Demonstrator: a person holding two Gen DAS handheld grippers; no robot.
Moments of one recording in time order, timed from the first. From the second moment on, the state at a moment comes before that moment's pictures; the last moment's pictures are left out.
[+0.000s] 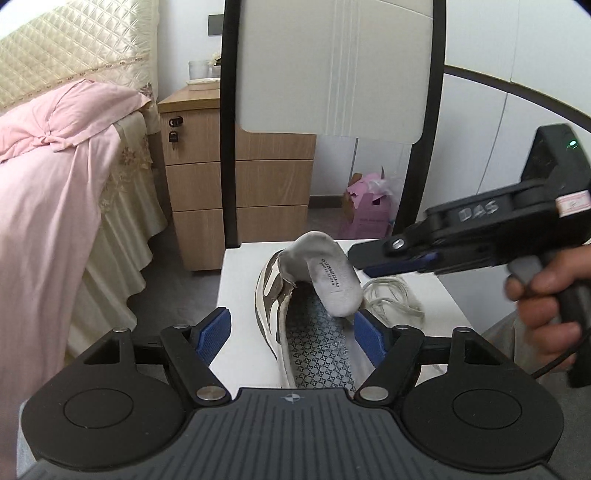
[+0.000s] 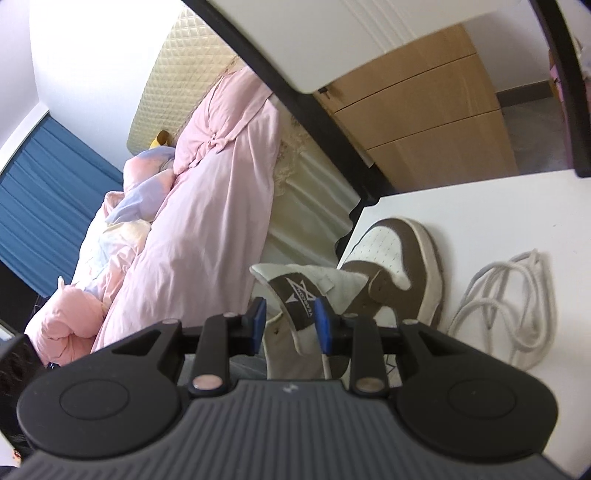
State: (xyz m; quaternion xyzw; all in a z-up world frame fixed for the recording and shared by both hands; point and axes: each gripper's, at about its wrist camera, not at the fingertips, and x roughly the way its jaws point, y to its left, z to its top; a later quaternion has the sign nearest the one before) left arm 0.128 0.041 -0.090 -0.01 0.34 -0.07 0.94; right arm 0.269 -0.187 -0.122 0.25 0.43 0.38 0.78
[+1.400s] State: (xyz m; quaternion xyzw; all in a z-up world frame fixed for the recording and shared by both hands) left arm 0.147 0.061 -0.124 -0.04 0.36 -0.08 0.93; right arm 0.208 -0.158 -0.107 0.14 0.39 0.23 0.88
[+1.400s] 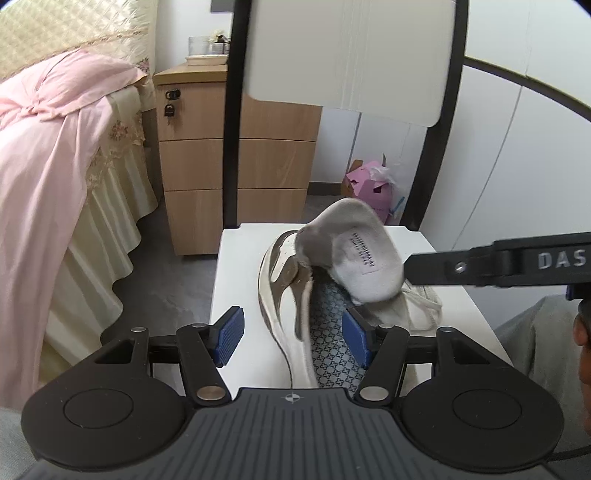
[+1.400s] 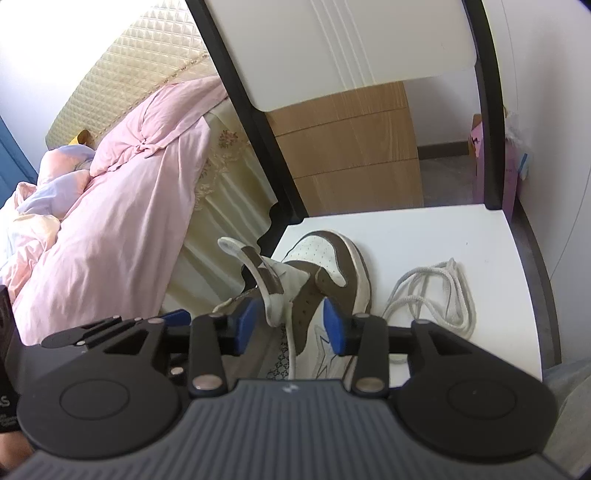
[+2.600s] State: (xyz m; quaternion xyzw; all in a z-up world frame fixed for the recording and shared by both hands) left arm 0.165 0.097 -0.141 -0.16 0.35 -0.11 0.92; right arm 0.249 -0.078 -0.111 -0.14 0.36 0.35 0.85
